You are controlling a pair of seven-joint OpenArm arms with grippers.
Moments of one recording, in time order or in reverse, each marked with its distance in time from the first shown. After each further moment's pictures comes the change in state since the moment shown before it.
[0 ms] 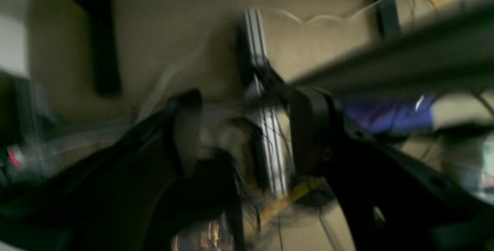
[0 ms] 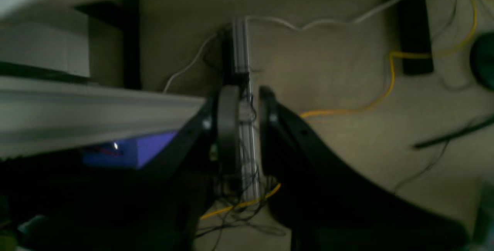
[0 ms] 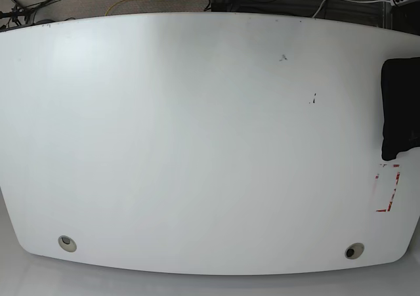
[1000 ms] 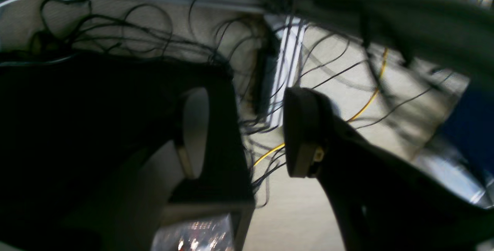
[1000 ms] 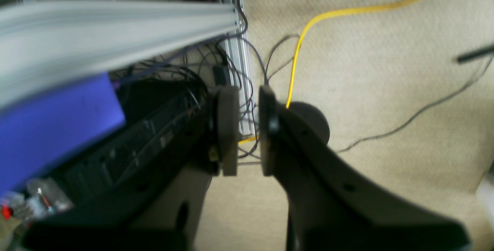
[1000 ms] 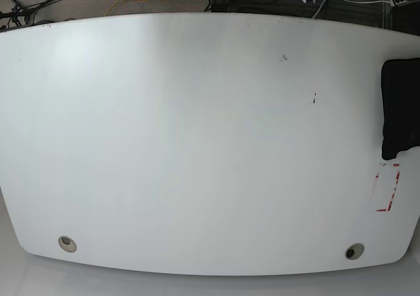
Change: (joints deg) left arm -50.1 -3.9 3.3 -76.0 -3.3 0.4 3.6; right arm 35.6 2.4 -2.9 -57.5 -18.7 -5.8 0.9
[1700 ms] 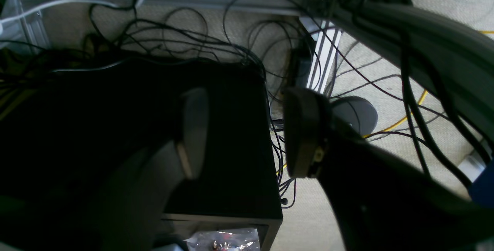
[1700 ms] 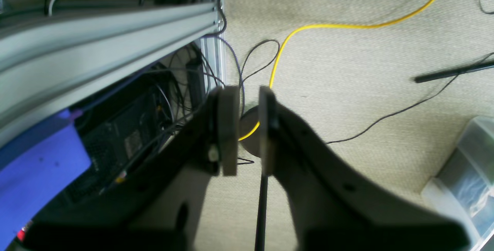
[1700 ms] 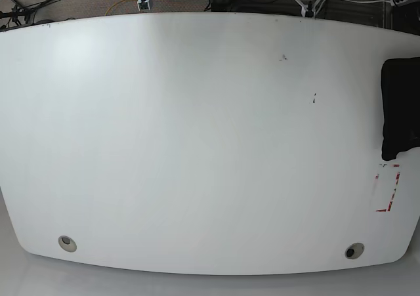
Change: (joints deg) left arm -8.2 0.8 3.3 -4.4 0.0 10.5 7.7; right arm 11.4 -0.4 0.0 -12.9 -10.6 -8.5 0.5
